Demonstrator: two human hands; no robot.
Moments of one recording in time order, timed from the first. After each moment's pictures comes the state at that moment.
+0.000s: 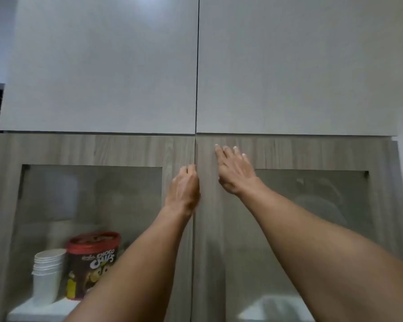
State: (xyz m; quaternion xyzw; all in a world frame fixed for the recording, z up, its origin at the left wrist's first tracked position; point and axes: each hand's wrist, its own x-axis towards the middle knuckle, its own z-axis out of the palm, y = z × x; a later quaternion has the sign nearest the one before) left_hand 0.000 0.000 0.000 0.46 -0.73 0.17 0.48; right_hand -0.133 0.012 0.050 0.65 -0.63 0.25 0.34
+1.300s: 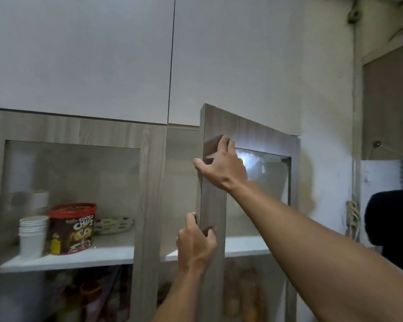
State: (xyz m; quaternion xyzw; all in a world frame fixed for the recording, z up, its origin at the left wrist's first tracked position) left_hand -0.026 0.223 -0.151 0.43 -0.68 -0.19 0.57; right_hand -0.105 0.227 0.001 0.57 -0.67 0.42 0.21
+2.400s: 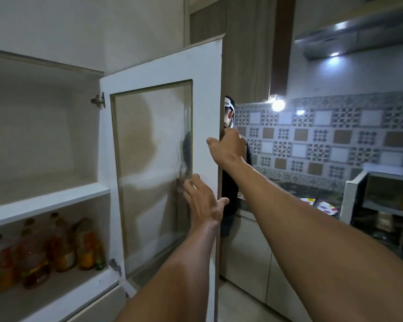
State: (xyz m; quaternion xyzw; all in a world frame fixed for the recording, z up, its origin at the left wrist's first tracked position) left_hand -0.411 0.559 -0.208 0.23 -0.82 -0.31 0.42; right_hand -0.451 0.598 -0.083 0.22 -0.79 0.53 0.22
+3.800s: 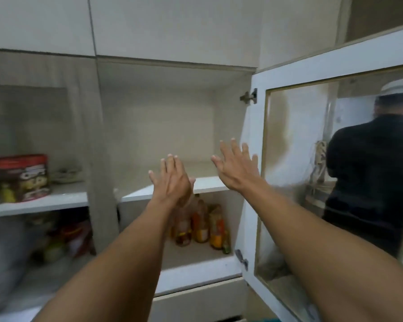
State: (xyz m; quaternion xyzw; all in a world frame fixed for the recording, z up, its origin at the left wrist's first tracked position) left_hand -0.155 0.246 -0.174 0.49 -0.82 0.04 0.31; right_hand -0.309 0.312 -0.139 0.56 -0.77 0.26 0.15
